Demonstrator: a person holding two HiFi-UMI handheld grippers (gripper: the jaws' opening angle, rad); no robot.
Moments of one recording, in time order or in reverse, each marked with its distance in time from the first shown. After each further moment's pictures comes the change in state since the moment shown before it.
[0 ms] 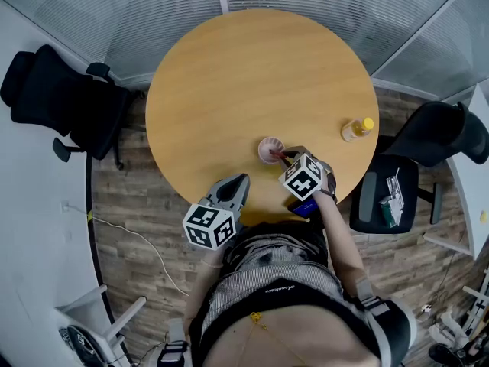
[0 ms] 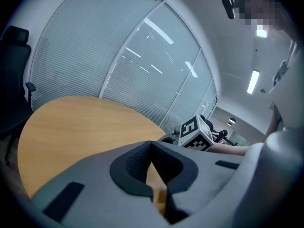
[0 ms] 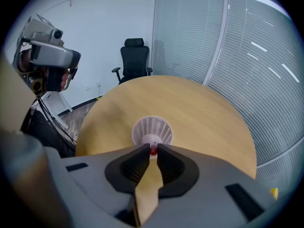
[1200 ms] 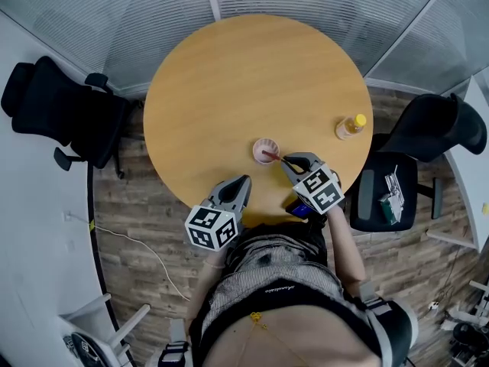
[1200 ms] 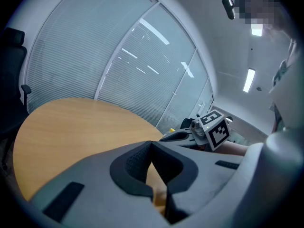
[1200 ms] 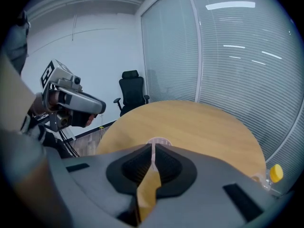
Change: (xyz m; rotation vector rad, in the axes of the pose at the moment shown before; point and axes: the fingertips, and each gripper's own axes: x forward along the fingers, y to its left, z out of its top) left arm 0.004 -0.023 0.002 0.030 -0.013 -0.029; right arm -0.078 0.006 0.016 0.172 -0.312 0.042
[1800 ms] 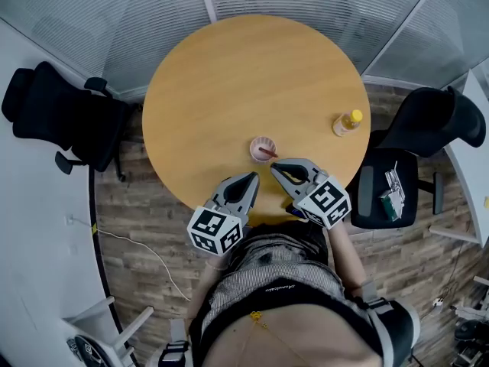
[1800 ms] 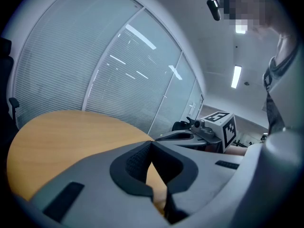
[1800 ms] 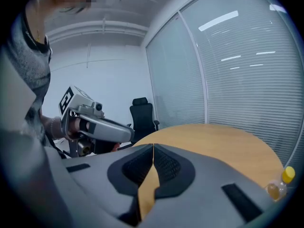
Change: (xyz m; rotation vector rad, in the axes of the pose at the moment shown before) left arm 0.000 -0.046 0.028 0.118 -0.064 -0.081; right arm -0.052 0.044 0.056 0.044 -0.334 0.120
